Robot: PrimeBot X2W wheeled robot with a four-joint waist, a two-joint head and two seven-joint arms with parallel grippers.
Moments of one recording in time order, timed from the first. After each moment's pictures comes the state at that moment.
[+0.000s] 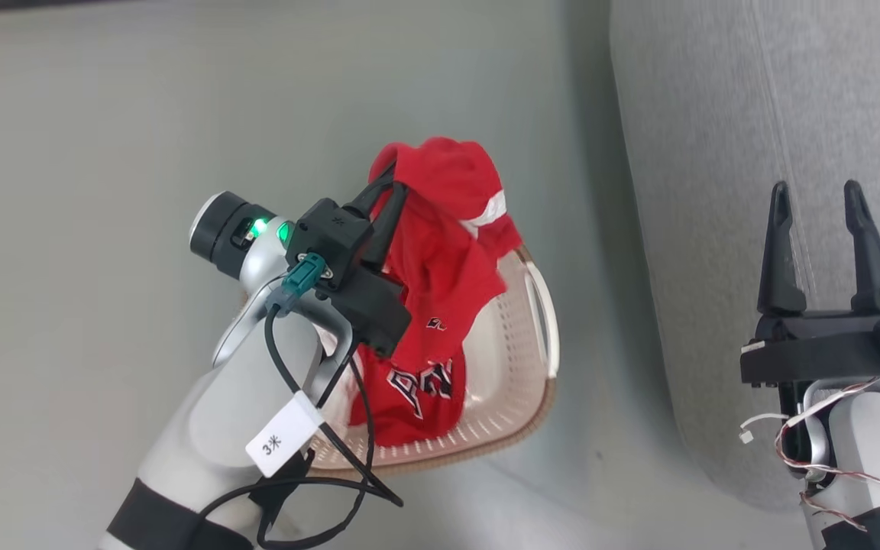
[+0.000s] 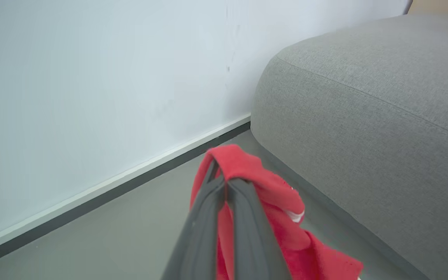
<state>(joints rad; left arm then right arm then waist) -0.77 0.04 -0.49 0.62 -0.18 -0.09 -0.25 -0.39 -0.14 0.05 0.17 0.15 -0.06 -0.26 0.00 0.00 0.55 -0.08</state>
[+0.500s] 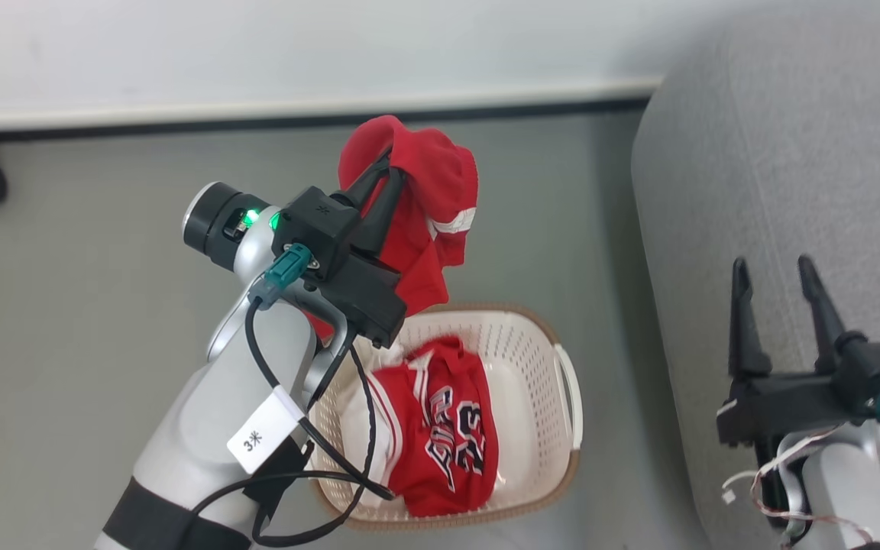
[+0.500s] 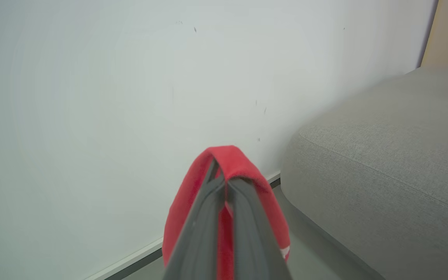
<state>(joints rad) -0.77 0.04 -0.46 0.57 -0.20 -0.11 -0.25 -0.31 -0.13 0.07 0.27 0.15 -0.03 -0.26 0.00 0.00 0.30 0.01</state>
